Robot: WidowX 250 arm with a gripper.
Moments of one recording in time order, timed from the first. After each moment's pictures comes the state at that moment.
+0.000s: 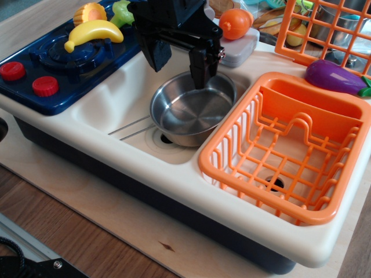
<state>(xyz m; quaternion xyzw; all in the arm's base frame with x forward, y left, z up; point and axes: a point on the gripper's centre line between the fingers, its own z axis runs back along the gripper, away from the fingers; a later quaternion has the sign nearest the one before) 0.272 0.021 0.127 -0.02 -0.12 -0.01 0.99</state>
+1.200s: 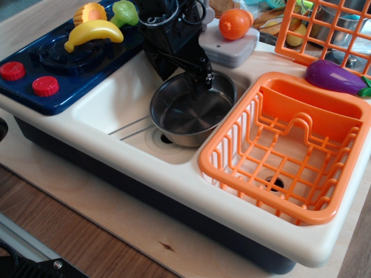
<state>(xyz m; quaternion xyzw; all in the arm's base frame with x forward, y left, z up) 0.307 0.046 0.077 -0.01 -0.19 -0.09 0.98</state>
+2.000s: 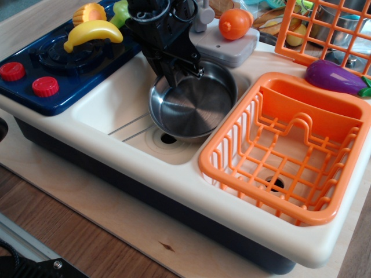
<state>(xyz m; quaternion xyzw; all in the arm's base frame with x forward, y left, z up) 0.294 0.040 0.097 0.02 -0.18 -0.07 0.98</state>
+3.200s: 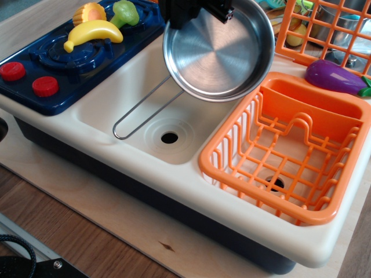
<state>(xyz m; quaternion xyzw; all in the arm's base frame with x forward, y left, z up) 0.267 0.012 0.188 0.13 -0.14 -0.07 0.98</state>
